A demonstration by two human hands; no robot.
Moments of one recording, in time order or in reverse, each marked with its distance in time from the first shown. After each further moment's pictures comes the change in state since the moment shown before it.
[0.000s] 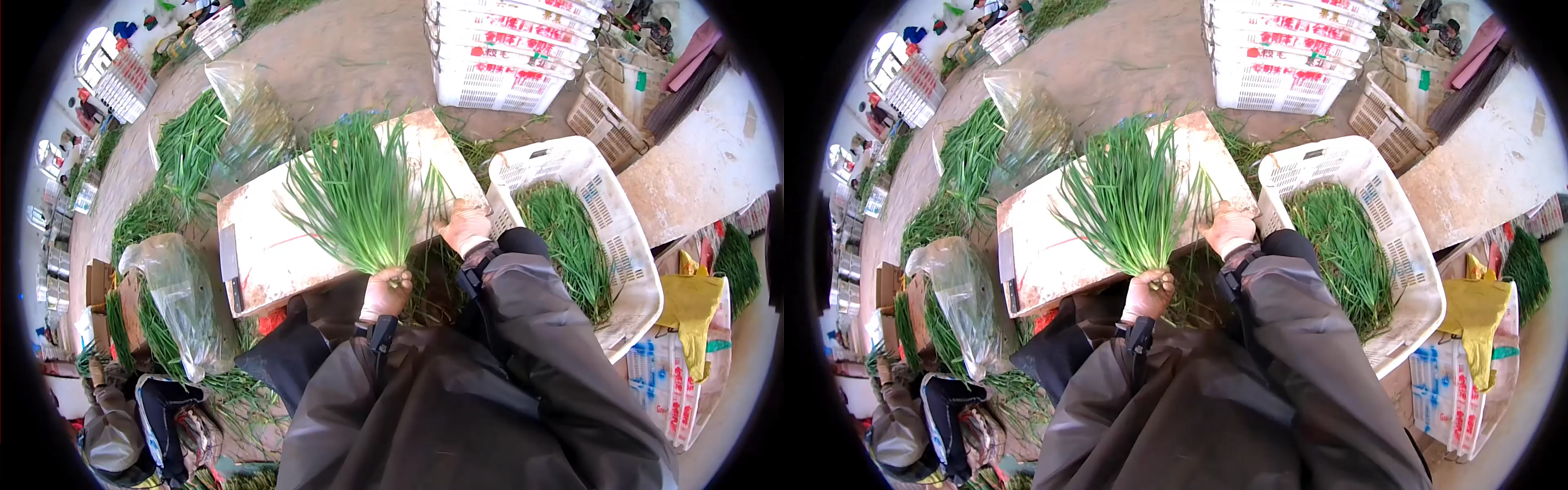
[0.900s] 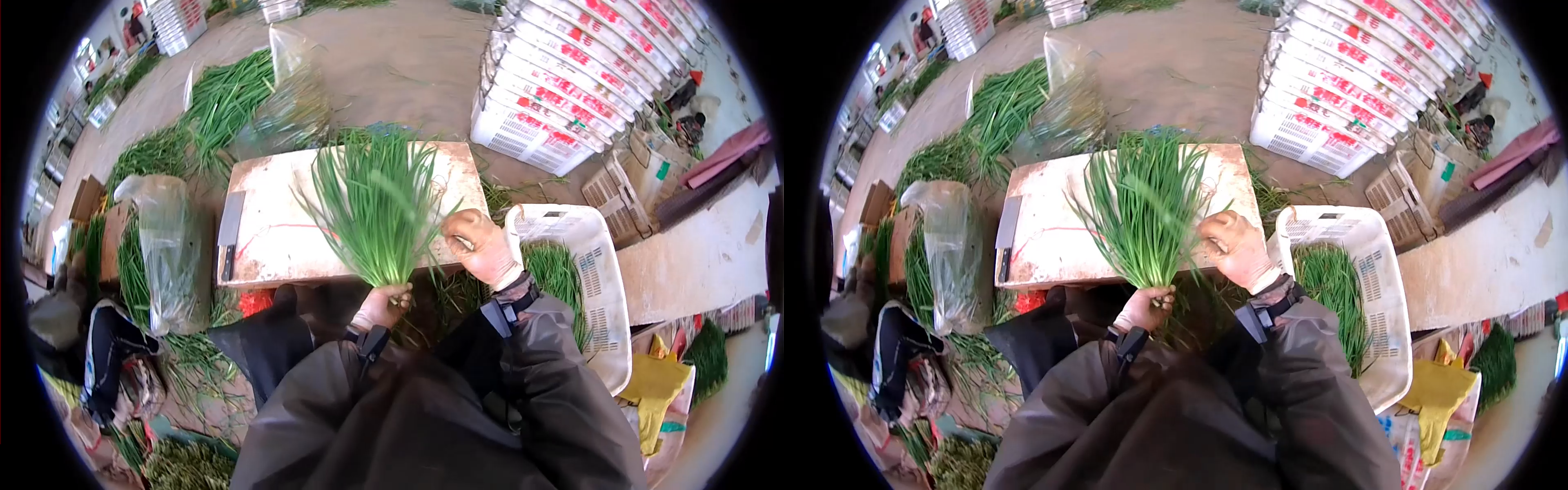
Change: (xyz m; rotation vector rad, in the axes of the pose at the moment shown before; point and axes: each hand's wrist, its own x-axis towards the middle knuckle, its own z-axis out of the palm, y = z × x) left_hand 0.013 0.001 -0.019 0.065 -0.056 -0.061; right_hand -0.004 -0.014 -0.099 0.532 0.100 -0.963
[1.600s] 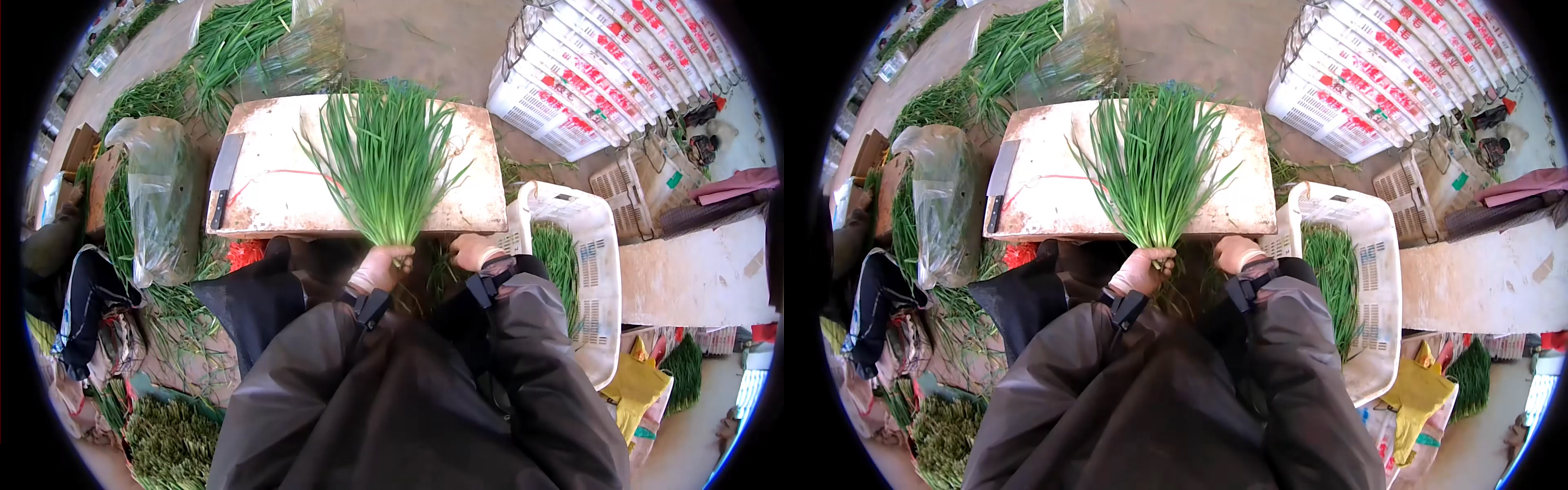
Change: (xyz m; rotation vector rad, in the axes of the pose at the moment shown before) left_hand -0.005 -0.001 0.009 0.154 0.120 0.106; right_hand -0.057 0.075 0.084 -0.329 -0.891 0.471
